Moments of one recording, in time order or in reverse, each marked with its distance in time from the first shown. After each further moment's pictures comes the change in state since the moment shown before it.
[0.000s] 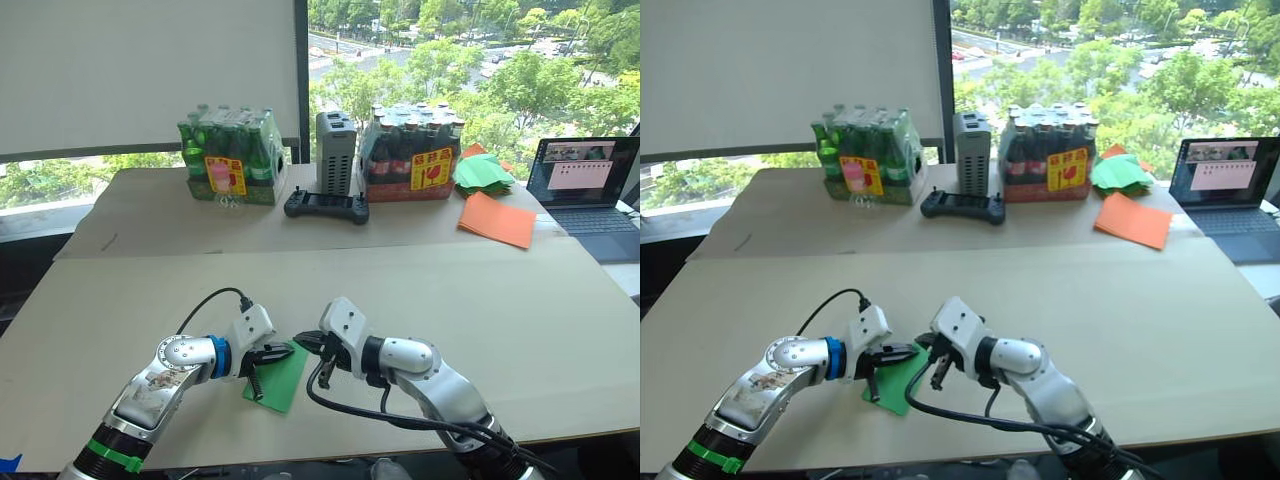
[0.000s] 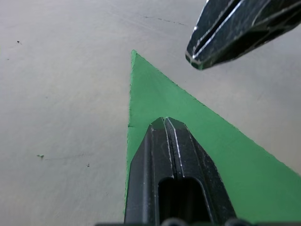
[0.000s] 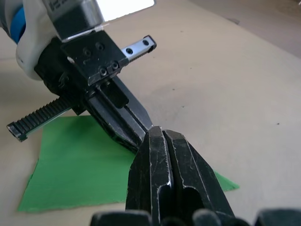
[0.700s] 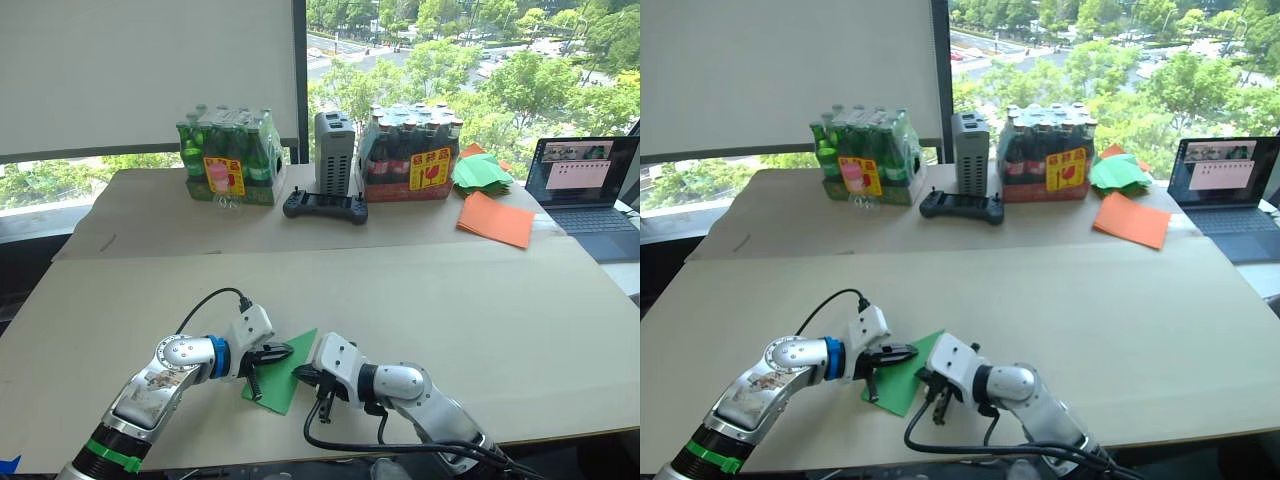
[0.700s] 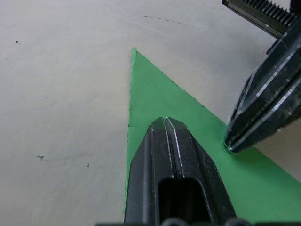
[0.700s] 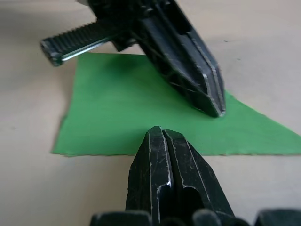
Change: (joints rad) left arm 0.004 0.009 0.003 -0.004 0.000 0.001 0.000; right arm 0.094 -0.037 0.125 0.047 -0.068 -0.139 0.051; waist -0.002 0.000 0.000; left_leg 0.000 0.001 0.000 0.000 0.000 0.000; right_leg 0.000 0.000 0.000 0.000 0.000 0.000
